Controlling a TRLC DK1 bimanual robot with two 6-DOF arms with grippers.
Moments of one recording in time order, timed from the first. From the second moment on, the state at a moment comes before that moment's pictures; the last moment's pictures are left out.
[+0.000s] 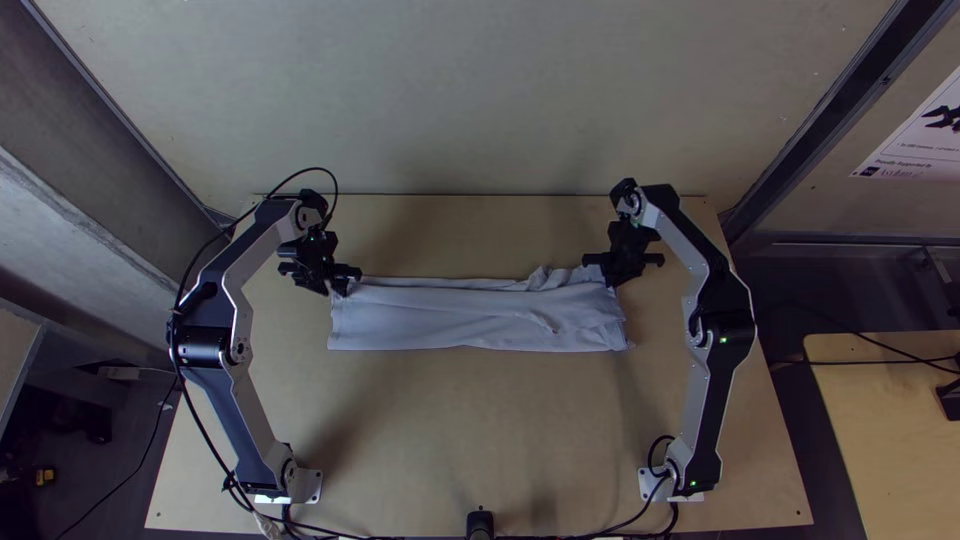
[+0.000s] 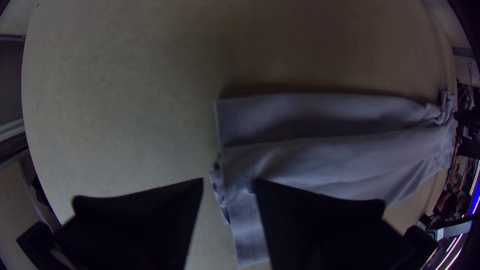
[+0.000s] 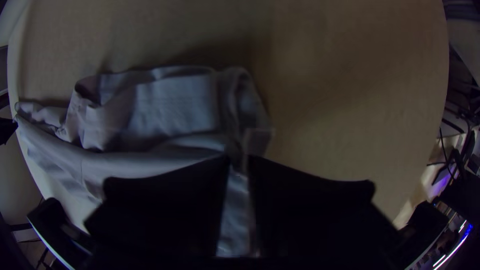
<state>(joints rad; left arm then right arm) -0.01 1.98 1.68 -1.17 0.03 0.06 0.16 2.20 1.91 -1.35 -0.04 0.10</state>
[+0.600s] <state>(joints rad) 0.20 1.77 1.49 -1.06 0.50 0.05 0.01 1.98 2.05 -1.46 -0.03 0.10</state>
